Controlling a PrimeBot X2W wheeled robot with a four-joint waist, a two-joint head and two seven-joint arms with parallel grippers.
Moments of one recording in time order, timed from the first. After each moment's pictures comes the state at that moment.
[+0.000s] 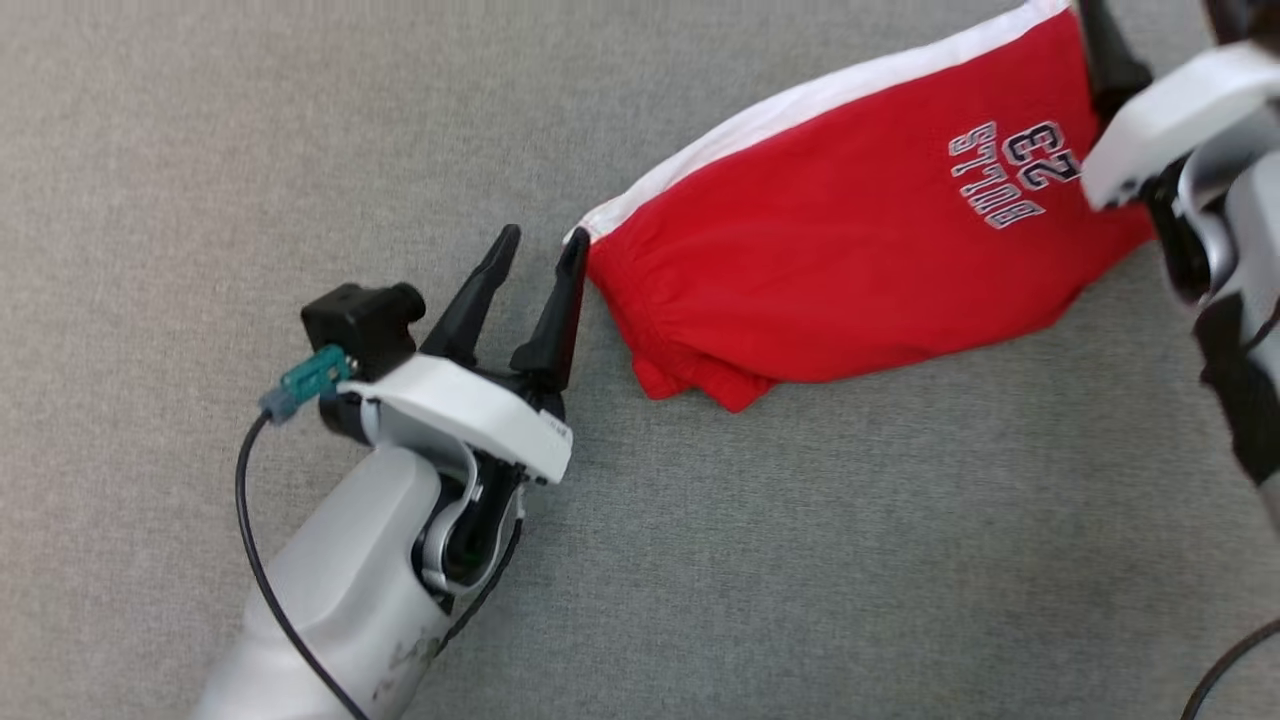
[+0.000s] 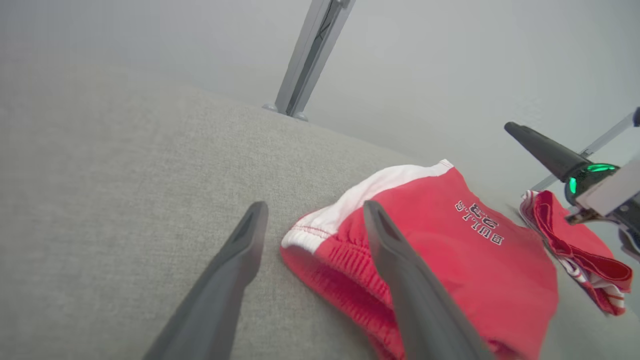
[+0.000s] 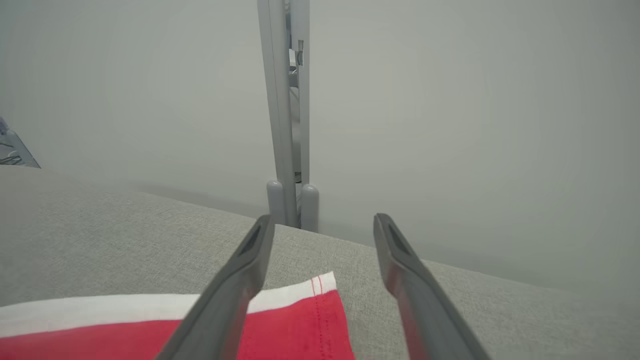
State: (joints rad) left arm -0.64 0.15 -0.65 0.45 -0.93 0.00 -0.26; right arm -1.16 -0.26 0.38 1.03 0.33 0.13 -0.26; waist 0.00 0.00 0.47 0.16
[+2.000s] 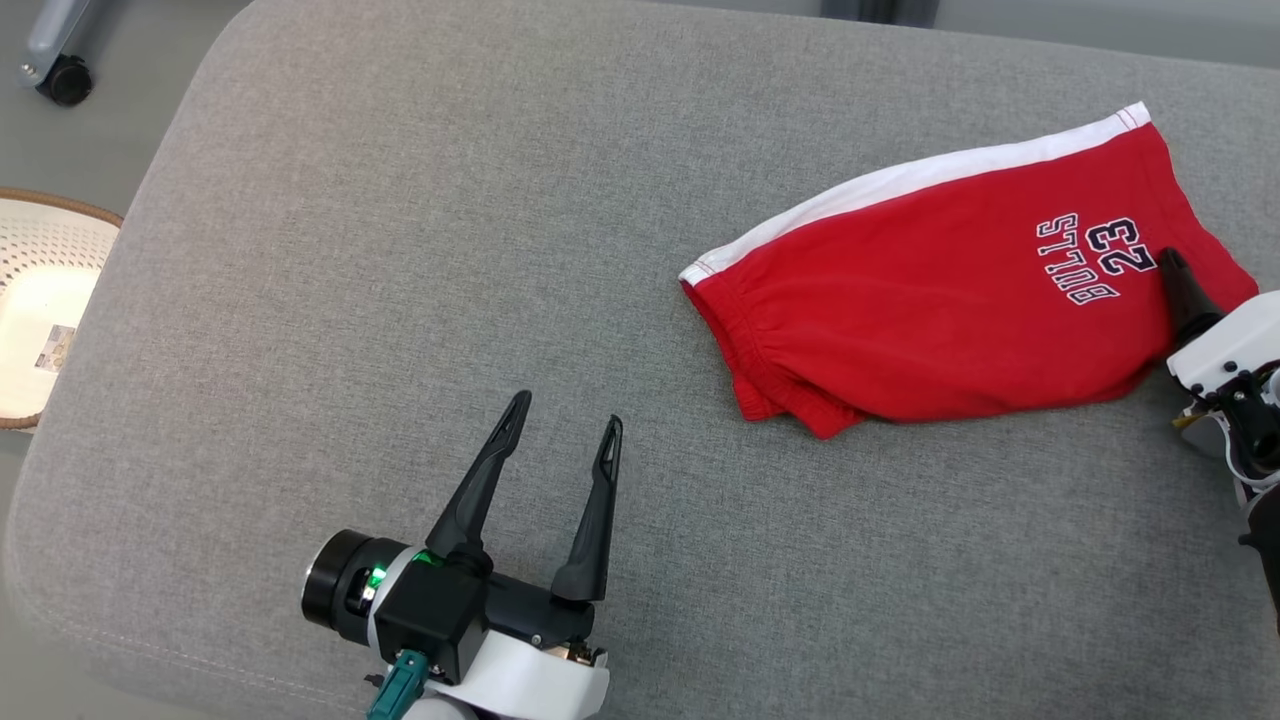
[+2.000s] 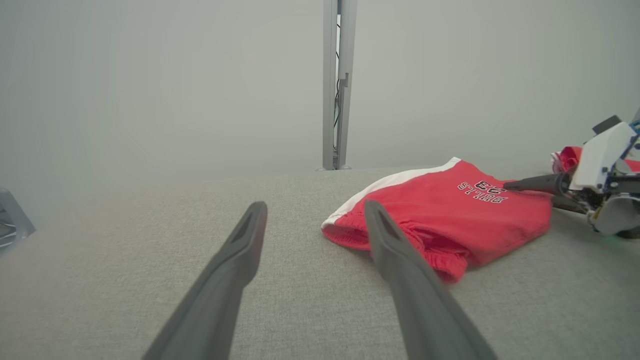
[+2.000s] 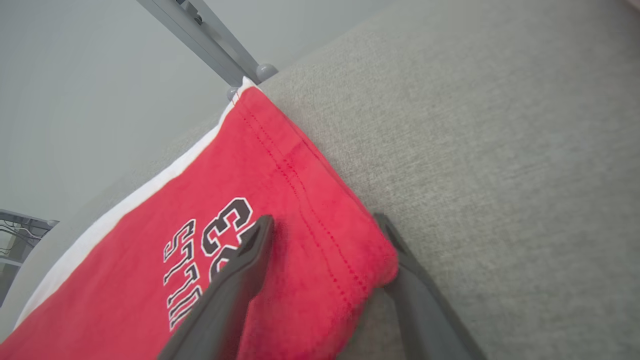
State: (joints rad) left arm -0.09 0.05 -0.41 -0.05 -0.15 0.11 -0.26; right arm -0.80 -0.29 0.09 1.06 0.81 0.13 0.05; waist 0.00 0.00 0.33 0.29
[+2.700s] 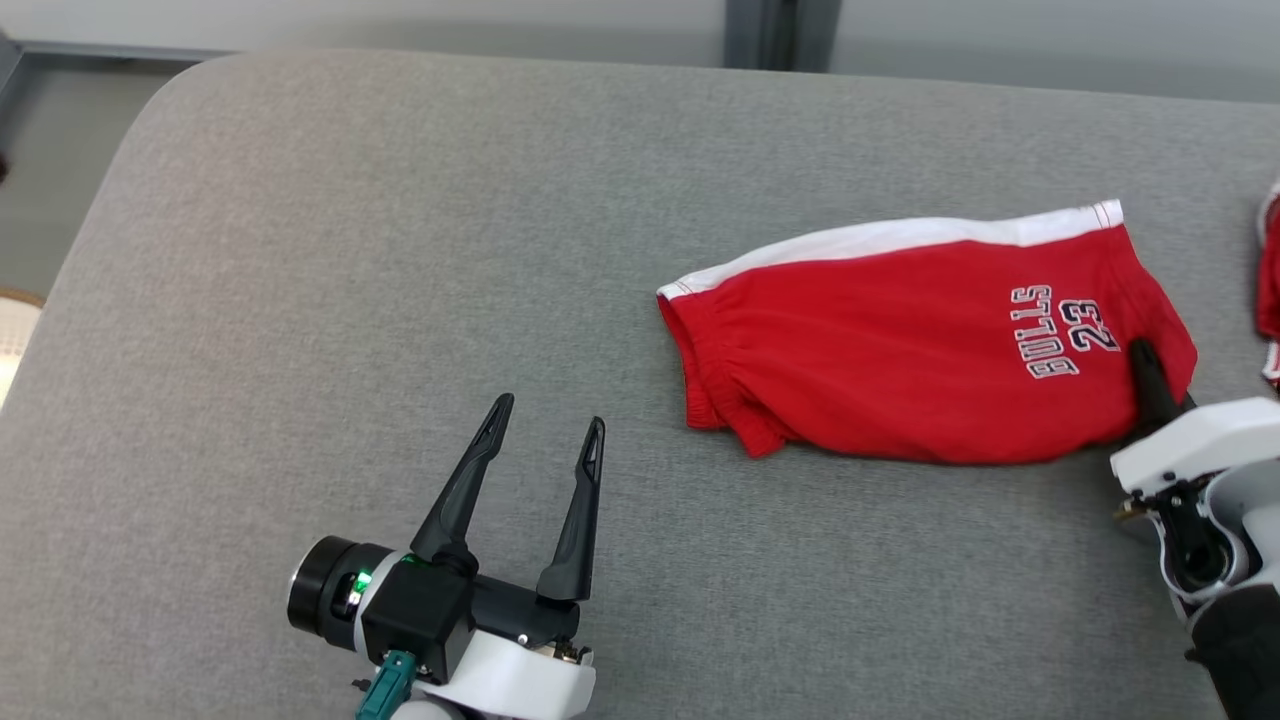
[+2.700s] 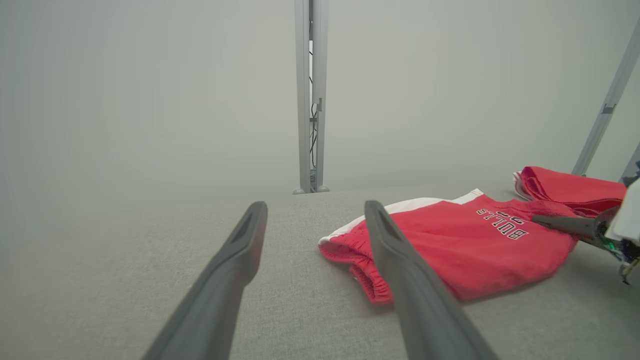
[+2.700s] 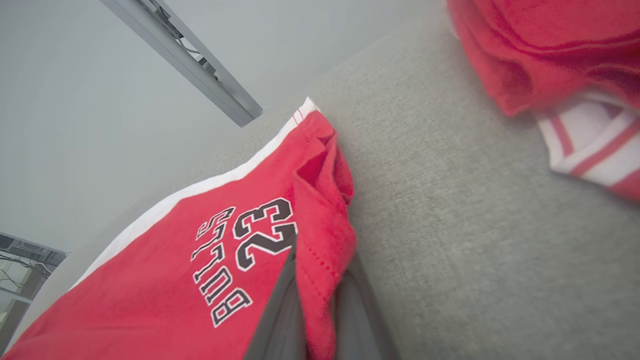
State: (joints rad) left arm -0.08 0.05 -0.39 -0.04 -0.14 0.11 -0.26; right arm -0.60 -0.29 0.25 0.90 0.97 0.13 -0.17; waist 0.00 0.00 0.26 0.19
